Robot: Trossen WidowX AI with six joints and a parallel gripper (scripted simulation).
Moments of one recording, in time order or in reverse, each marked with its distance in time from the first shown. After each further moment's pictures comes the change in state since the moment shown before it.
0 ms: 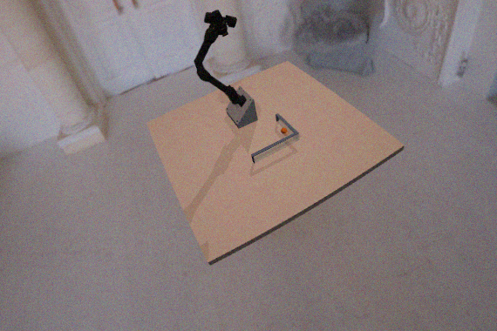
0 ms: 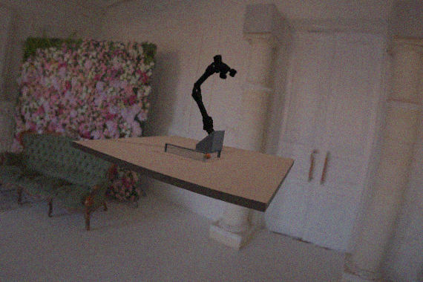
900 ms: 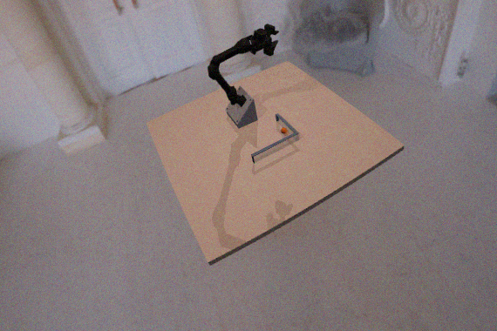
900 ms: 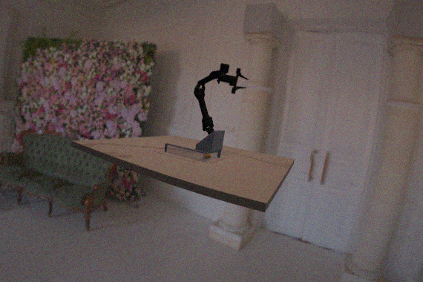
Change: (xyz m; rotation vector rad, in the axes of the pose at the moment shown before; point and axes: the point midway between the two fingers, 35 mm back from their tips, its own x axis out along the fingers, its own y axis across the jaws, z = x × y) arm -0.185 0.300 -0.017 1.162 0.757 0.616
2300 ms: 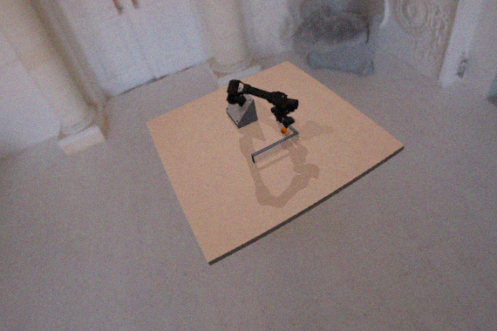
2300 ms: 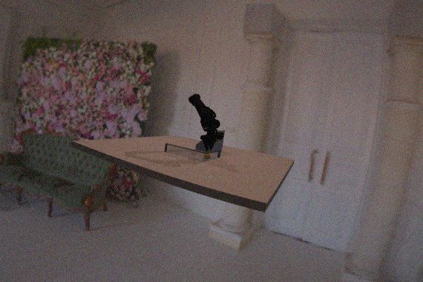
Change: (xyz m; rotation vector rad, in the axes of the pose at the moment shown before) arm -0.123 0.455 -0.203 1.403 1.424 0.819
